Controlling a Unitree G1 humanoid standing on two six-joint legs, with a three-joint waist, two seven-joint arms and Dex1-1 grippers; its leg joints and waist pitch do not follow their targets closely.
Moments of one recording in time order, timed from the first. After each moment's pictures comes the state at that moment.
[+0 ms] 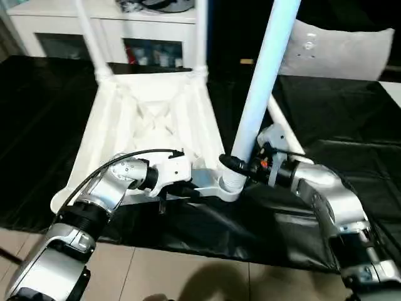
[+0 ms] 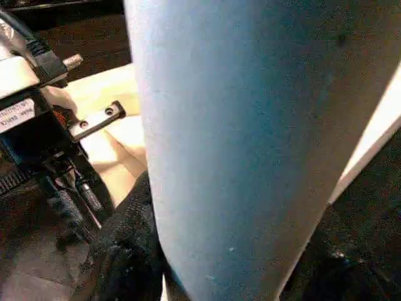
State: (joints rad) left arm -0.65 0.41 -0.39 0.65 0.10 -0.12 -1.18; right arm -0.46 -0.33 0.14 0.27 0.27 0.31 0.85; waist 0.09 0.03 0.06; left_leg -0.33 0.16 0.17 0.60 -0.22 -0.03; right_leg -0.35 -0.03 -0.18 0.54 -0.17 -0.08
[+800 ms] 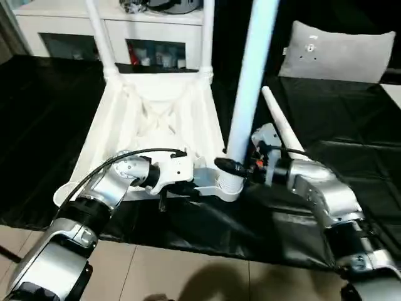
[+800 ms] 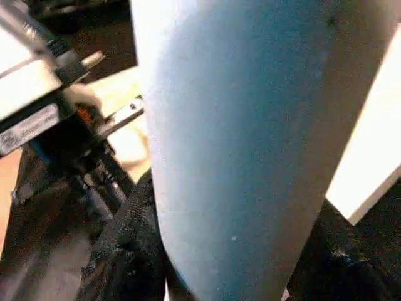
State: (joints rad) left arm -0.68 0.40 -0.41 0.70 0.13 -0.14 -1.16; right arm -0.50 -0.31 0.12 0.37 0.30 0.33 0.90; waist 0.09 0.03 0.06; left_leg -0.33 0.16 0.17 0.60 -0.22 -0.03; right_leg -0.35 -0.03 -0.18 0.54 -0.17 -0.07
